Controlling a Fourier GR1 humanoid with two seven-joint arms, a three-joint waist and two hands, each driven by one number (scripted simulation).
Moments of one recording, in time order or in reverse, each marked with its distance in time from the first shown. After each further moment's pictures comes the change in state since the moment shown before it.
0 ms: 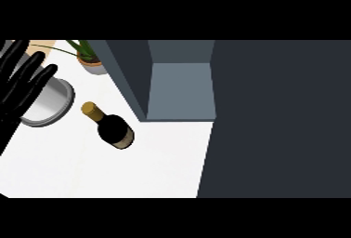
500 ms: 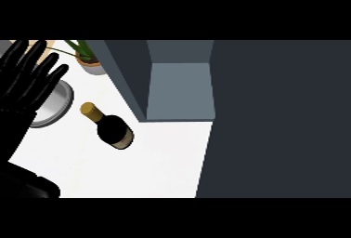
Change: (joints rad) left arm 0.009 -0.015 -0.019 0.085 -0.069 -0.024 -0.046; right arm -0.017 -0.024 0.058 -0.004 0.025 -0.071 0.018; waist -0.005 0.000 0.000
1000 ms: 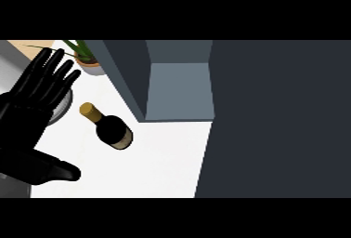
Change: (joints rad) left arm 0.038 -0.030 -0.015 0.120 -0.059 -0.059 -0.107; right arm -0.055 -0.039 0.026 -0.009 0.020 -0.074 0.055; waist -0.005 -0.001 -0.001
